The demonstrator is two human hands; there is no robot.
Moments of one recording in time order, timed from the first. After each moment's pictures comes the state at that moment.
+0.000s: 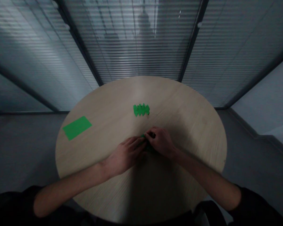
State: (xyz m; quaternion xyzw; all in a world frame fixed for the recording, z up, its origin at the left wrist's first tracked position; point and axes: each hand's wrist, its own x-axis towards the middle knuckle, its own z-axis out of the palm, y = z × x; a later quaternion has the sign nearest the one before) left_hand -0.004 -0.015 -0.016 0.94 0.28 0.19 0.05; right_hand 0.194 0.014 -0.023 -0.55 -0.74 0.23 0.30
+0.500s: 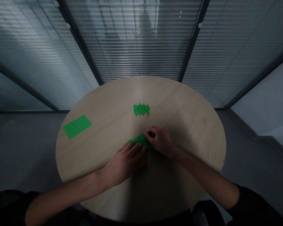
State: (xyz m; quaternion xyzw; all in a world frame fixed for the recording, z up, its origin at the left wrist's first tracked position) left_hand -0.003 -0.042 -0.013 0.93 0.33 0.12 0.03; right_hand 0.193 0.014 -0.023 -0.54 -0.75 0.23 0.31
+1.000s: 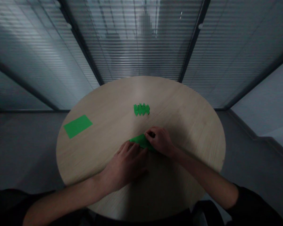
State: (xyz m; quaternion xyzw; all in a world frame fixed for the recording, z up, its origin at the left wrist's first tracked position) left_hand -0.002 -0.052 -0.007 0.92 0.38 0.10 0.02; right_hand 0.194 0.014 -0.025 -0.55 -0.74 0.23 0.31
